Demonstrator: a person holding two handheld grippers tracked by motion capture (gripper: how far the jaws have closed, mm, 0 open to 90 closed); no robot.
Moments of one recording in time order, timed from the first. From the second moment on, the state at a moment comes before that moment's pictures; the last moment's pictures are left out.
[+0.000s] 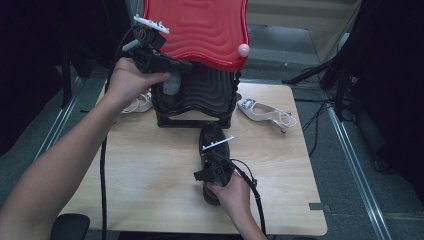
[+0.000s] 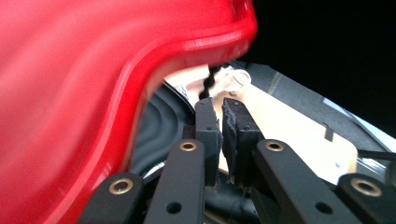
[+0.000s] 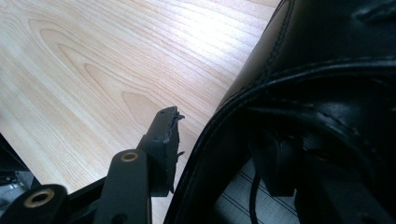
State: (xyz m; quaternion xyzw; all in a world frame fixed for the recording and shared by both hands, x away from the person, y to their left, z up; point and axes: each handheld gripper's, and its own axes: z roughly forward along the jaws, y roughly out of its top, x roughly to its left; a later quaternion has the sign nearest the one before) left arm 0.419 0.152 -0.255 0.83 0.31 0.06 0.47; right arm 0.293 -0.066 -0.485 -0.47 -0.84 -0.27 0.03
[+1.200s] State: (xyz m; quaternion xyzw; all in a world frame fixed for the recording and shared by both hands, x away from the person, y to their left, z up) left arm 0.462 0.151 -0.239 0.81 0.36 0.11 0.44; right arm 0.299 -0.085 -0.478 -0.48 -0.84 -0.26 0.05
